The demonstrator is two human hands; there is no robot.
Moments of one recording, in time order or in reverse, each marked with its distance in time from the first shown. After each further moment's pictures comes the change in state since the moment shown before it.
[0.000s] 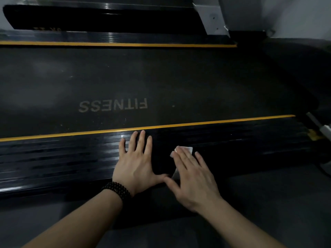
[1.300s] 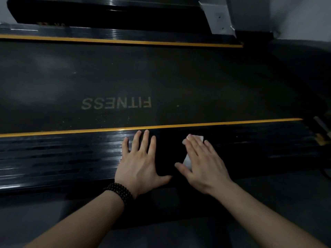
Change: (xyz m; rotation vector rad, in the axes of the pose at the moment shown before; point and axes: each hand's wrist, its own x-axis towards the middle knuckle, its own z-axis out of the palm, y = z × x) left_hand 0.000 -0.001 0.000 -0.010 0.016 0.019; right_hand 0.033 0.033 -0.011 -0.085 0.017 -0.022
